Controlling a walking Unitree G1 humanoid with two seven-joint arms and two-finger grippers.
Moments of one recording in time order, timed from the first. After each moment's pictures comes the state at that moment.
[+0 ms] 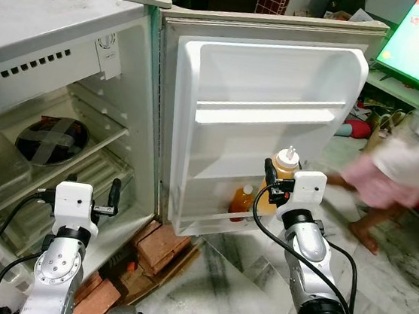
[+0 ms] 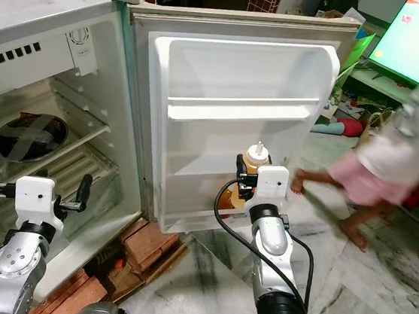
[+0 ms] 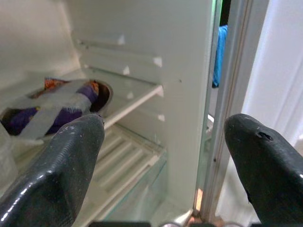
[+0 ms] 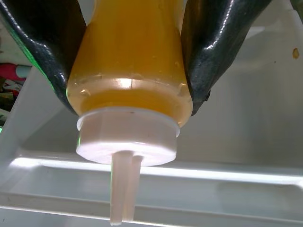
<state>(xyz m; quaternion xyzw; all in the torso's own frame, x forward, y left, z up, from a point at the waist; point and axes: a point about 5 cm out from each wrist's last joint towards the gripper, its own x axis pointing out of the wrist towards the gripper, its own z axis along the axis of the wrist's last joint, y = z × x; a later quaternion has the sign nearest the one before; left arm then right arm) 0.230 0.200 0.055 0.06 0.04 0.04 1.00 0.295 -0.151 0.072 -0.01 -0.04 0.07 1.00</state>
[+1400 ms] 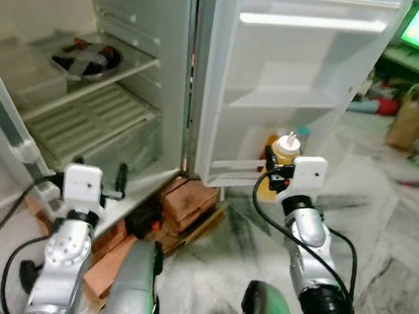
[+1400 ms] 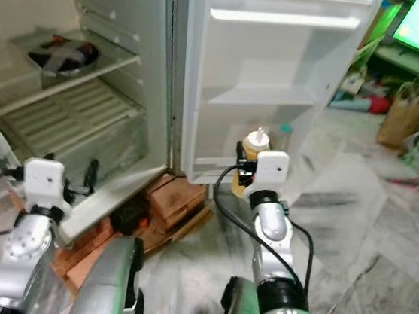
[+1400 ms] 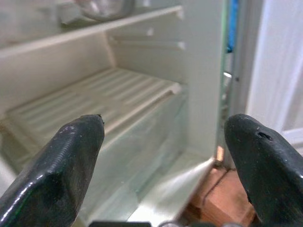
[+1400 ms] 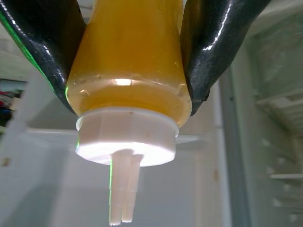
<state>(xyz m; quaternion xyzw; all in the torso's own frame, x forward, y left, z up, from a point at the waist) 0.245 0.194 0.064 0.07 0.03 0.04 1.00 0.310 -0.147 0.086 -0.01 -0.05 0.06 1.00</state>
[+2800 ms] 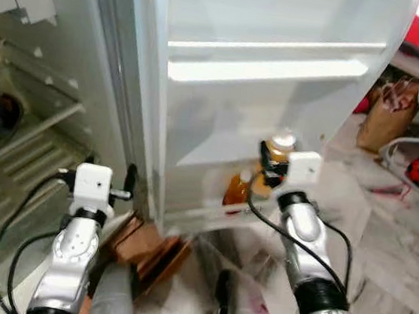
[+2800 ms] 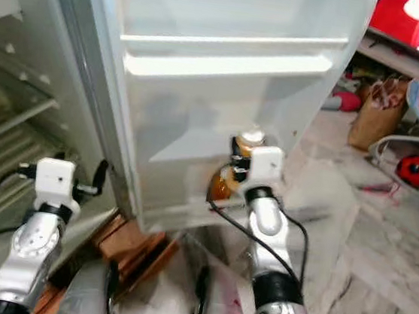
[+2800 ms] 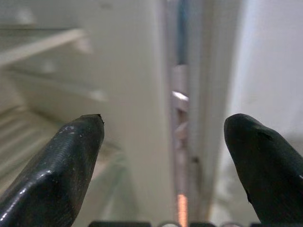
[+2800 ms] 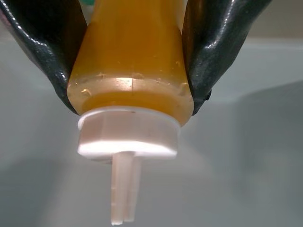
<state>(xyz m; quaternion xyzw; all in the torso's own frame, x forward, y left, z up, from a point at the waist) 0.253 0.184 0.064 0.07 0.03 0.03 1.00 0.313 -0.127 0.093 -0.03 -0.07 0.12 0.99</state>
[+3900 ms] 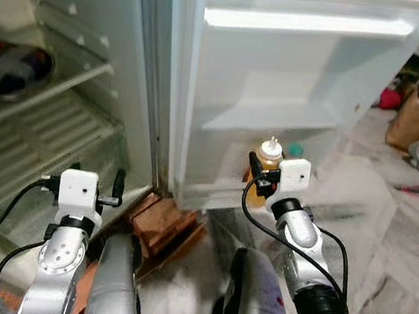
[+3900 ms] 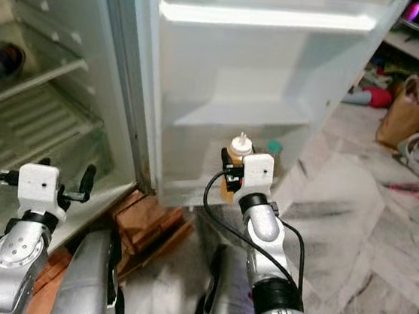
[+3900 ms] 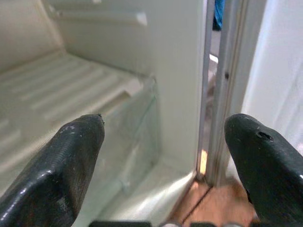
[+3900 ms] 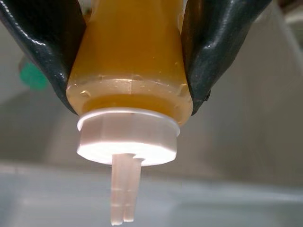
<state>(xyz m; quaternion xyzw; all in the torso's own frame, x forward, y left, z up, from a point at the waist) 0.231 0.194 0.072 0.07 0.05 0.03 1.00 0.307 -0.133 0.077 -0.01 -0.02 0.13 0.99</state>
